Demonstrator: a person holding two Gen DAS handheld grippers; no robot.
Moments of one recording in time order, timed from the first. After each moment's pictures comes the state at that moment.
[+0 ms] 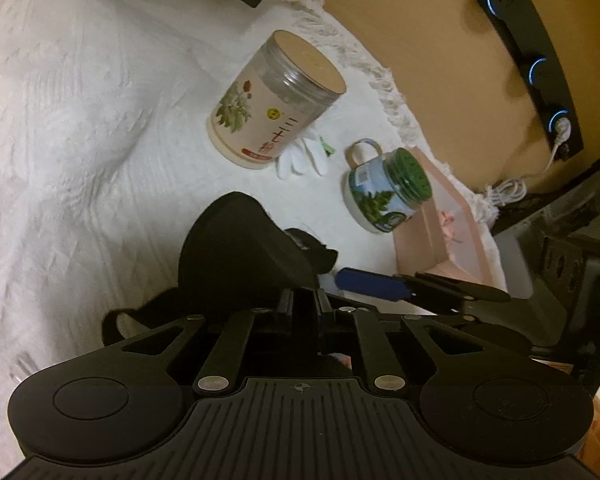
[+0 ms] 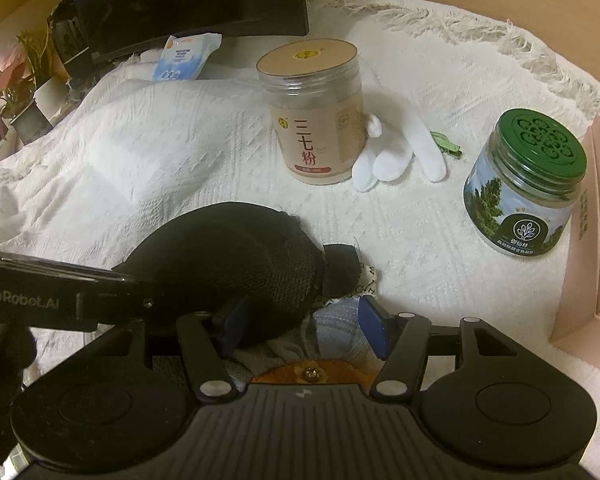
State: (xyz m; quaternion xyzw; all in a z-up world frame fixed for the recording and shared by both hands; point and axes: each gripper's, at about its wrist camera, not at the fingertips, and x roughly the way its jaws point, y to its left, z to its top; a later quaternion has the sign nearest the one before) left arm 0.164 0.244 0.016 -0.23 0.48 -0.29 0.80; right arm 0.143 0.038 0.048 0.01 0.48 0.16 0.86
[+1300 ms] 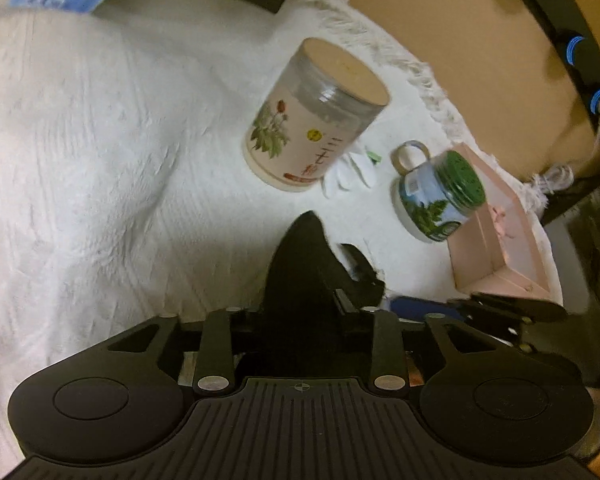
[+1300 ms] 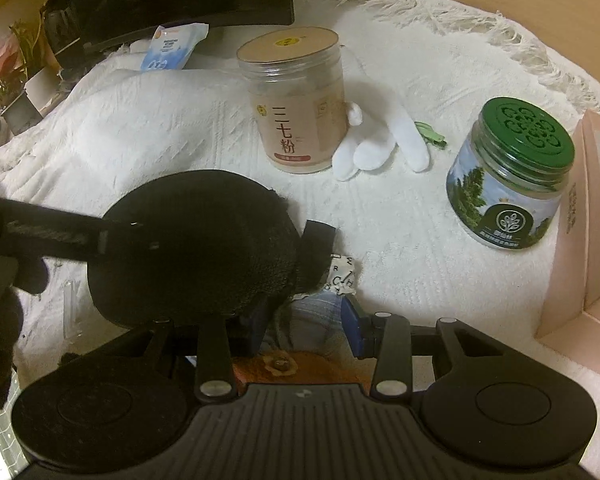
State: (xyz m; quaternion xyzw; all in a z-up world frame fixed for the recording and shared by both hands) left arm 0.197 0.238 0.010 -0.16 0.50 -0.25 0.82; right arm 0.142 0.028 0.041 0.00 0.48 0.15 0.86
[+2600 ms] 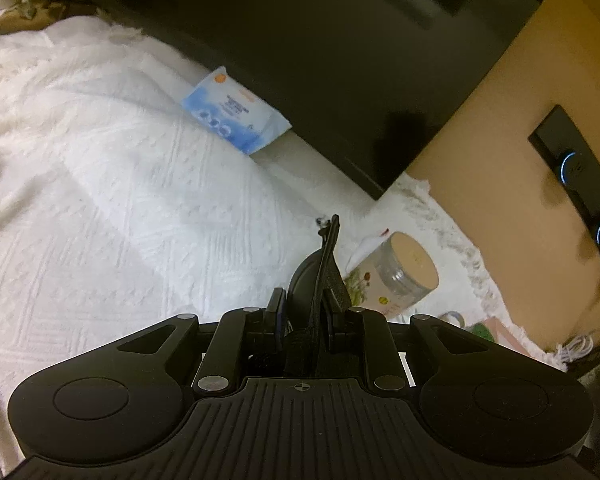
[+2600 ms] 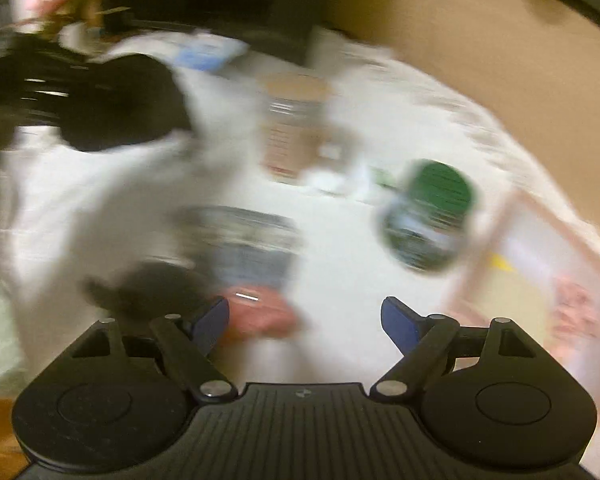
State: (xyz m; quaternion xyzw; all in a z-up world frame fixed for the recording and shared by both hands) left arm 0.143 0.310 0.073 -0.27 0.34 -0.07 0.90; right arm 0.079 -0.008 0.094 -0.13 0.42 0.15 0.88
